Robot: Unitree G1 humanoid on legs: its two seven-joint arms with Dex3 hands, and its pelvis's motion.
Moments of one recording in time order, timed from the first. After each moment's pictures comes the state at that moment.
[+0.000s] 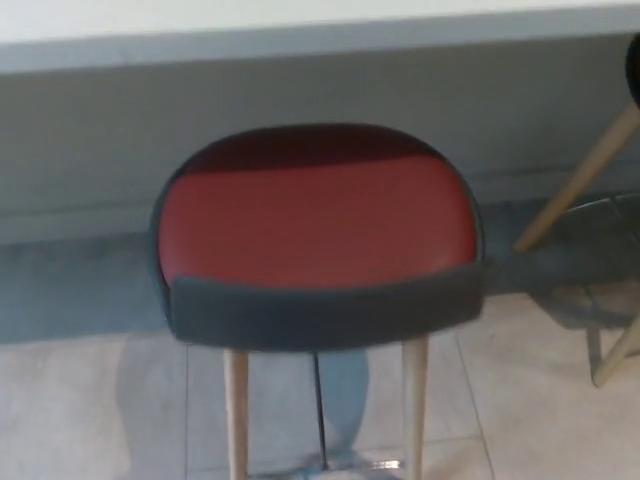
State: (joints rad) left_arm 0.22 0.50 0.31 1.19 -0.06 -0.29 -0.15; right_arm -0.05 -0.53 -0.09 1.29 -0.15 -0.32 0.01
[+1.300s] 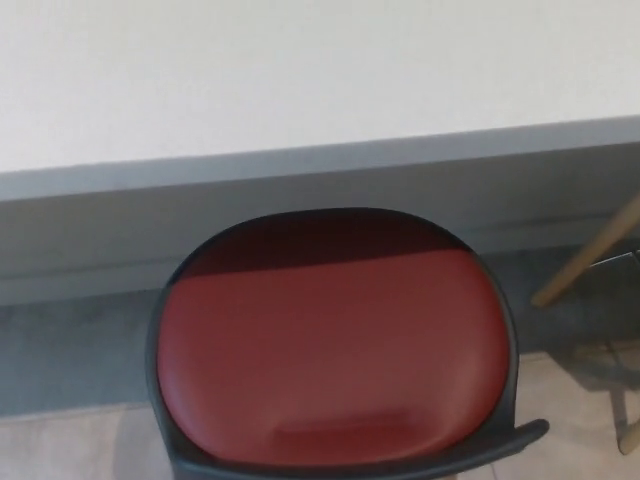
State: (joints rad) left_arm 0.23 0.50 0.32 1.19 -0.06 -0.30 -0.15; right_arm -0.06 -0.52 -0.08 1.29 -0.15 -0.33 0.01
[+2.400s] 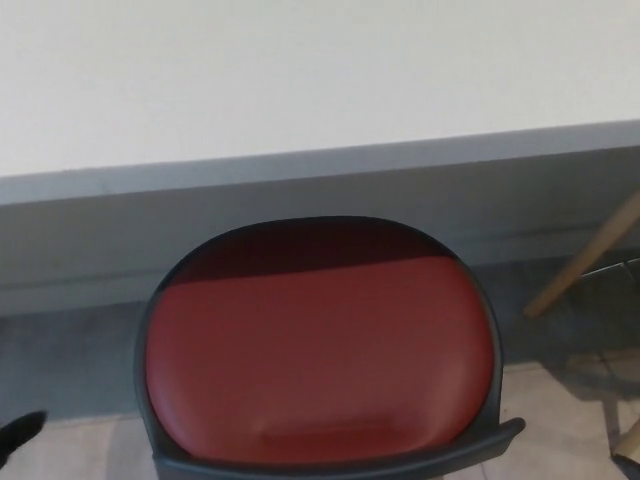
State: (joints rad) left_arm 0.40 0.54 0.09 0.36 0.02 -0.39 -0.19; right_arm -0.08 -0.52 0.05 0.99 -0.17 -0.46 0.10
